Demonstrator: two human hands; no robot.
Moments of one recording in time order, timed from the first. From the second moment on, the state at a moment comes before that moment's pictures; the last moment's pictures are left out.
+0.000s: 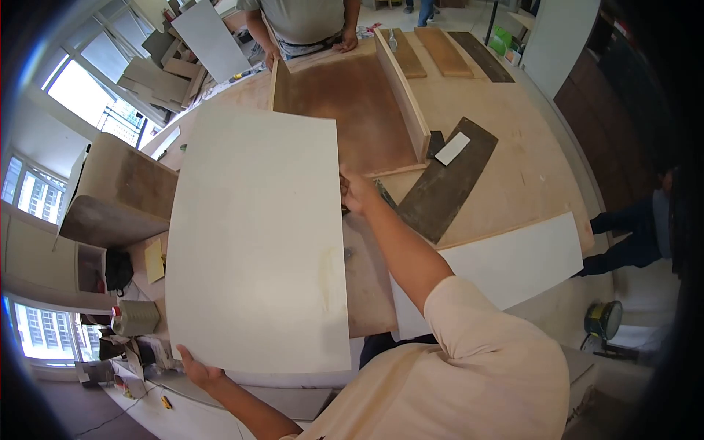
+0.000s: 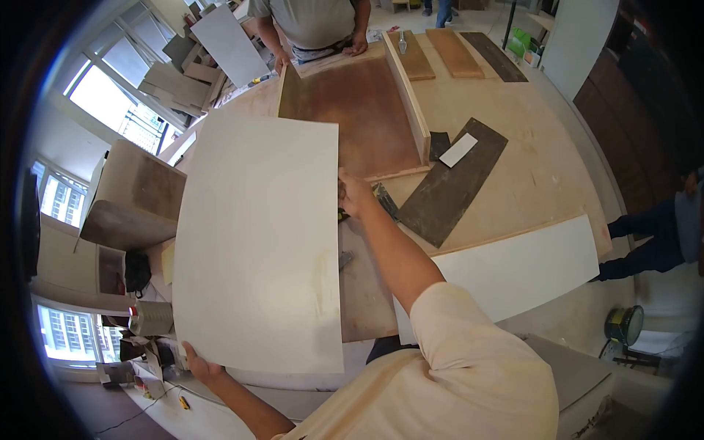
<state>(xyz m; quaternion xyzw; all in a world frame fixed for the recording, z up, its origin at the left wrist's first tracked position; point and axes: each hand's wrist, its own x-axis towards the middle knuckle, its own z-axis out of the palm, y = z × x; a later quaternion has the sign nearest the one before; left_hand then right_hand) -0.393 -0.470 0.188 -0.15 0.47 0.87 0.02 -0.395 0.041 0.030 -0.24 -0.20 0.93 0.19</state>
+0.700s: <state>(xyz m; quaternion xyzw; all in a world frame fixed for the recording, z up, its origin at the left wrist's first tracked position) -0.381 -0.453 0.184 -0.16 0.46 0.87 -0.01 -0.340 0.008 -0.019 -0.36 -0.22 0.90 0.14</state>
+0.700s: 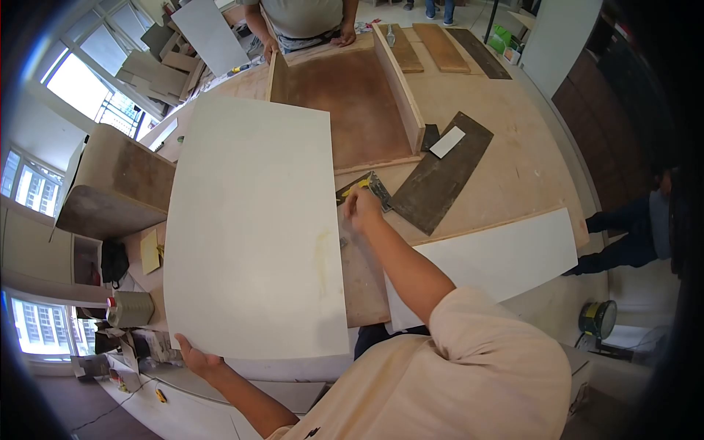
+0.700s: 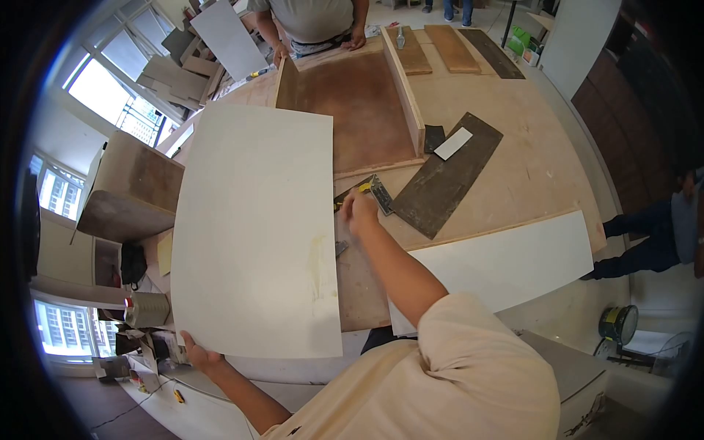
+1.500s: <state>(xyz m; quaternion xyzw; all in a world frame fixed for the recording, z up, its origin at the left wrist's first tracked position) -0.367 -0.431 0.188 -0.20 0.44 0.88 -0.04 -0.306 0.012 0.002 -0.42 -0.26 0.85 0.18</state>
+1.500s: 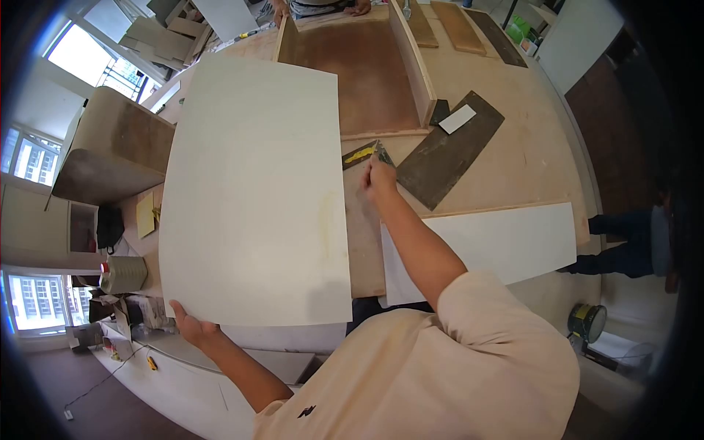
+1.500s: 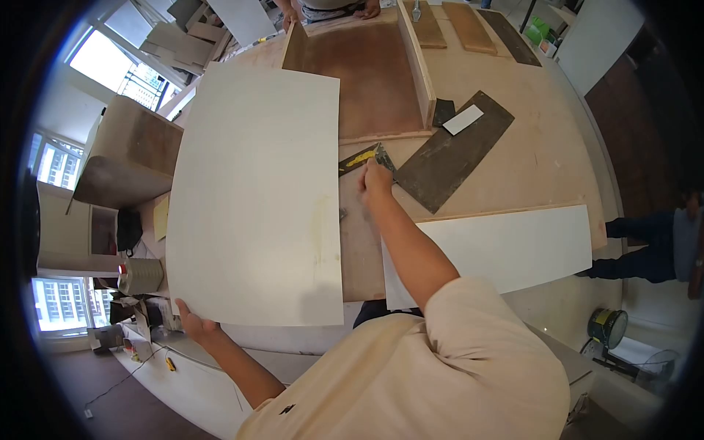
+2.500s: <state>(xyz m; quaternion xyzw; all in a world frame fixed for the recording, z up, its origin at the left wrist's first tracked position) -0.314 -0.241 0.203 0.06 0.54 0.84 -0.05 -0.292 0.060 0.054 -0.33 -0.43 0.76 0.34</state>
